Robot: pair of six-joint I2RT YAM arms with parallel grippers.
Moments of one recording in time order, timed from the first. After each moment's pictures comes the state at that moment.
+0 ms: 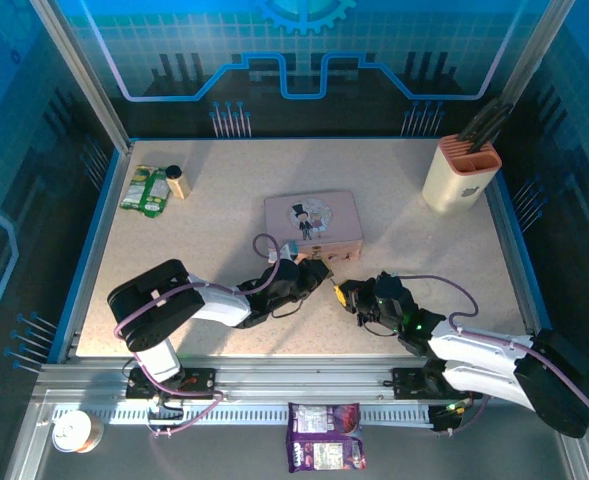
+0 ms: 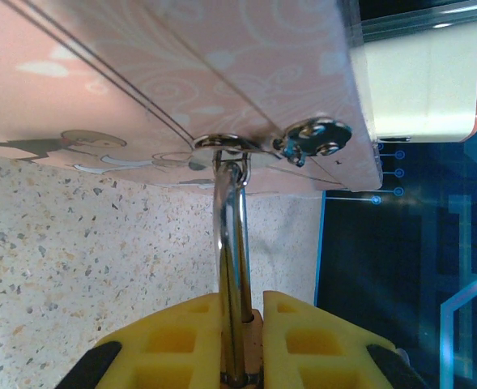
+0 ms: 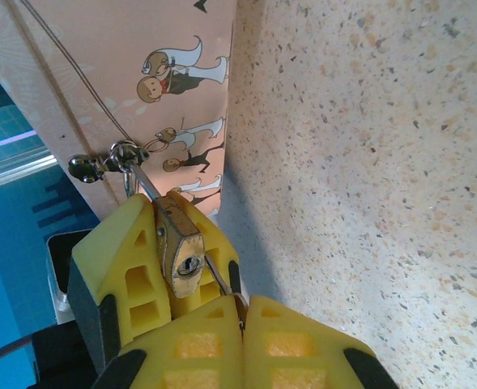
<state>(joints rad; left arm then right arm) -0.92 1.72 0.59 0.75 -0.11 -1.45 0.78 1.01 0.16 0.39 0.01 1.82</state>
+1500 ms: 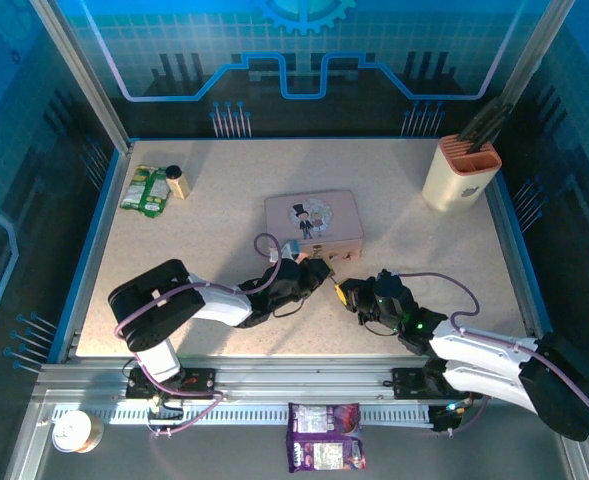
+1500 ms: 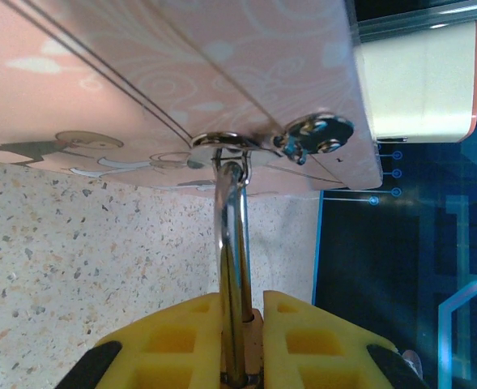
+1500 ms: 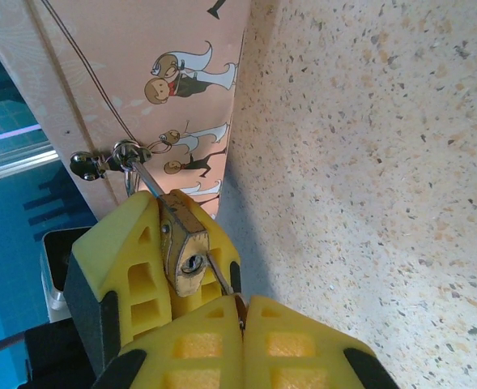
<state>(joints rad) -0.92 1.72 0.61 0.74 -0.12 -1.45 0.78 0.98 0.18 0.32 0.02 1.77</state>
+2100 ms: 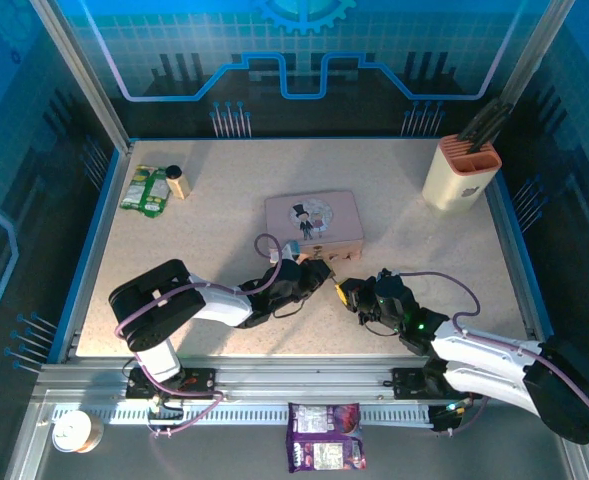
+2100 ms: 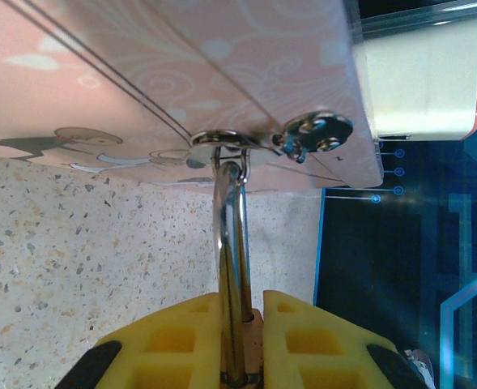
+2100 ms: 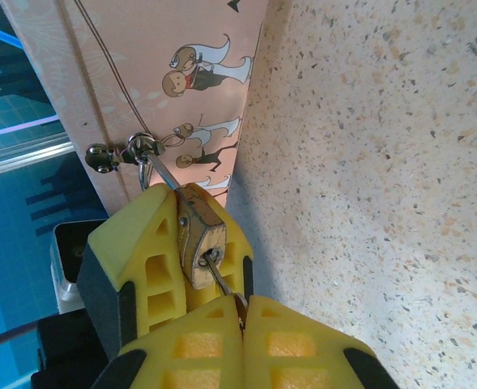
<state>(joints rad) -0.93 1.72 0.61 0.74 -0.12 -1.45 0.78 0.96 0.19 0.31 0.02 1.76</state>
